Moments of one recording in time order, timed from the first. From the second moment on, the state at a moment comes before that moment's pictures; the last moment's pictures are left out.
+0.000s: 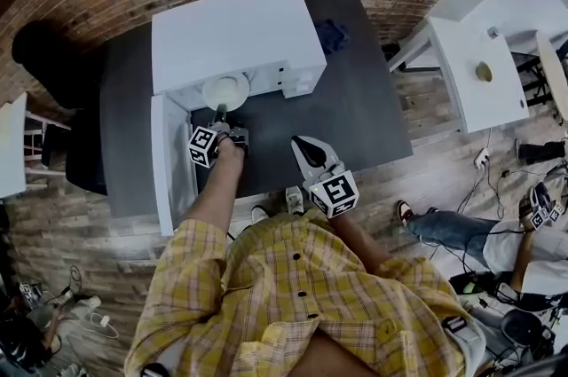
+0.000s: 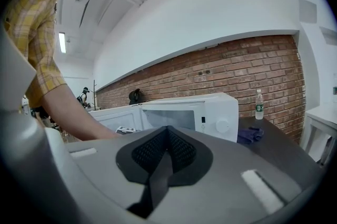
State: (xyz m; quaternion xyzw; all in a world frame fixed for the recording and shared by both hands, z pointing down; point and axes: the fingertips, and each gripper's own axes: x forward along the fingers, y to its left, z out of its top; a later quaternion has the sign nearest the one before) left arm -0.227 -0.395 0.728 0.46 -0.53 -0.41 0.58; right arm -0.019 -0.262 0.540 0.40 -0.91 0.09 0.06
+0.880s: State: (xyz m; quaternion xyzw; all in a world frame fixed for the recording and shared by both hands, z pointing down) left arm -0.225 -0.415 0.732 0.43 -0.52 -0.43 0.60; right arm -0.035 -0.264 0.544 0.39 -0.91 0.10 0.06
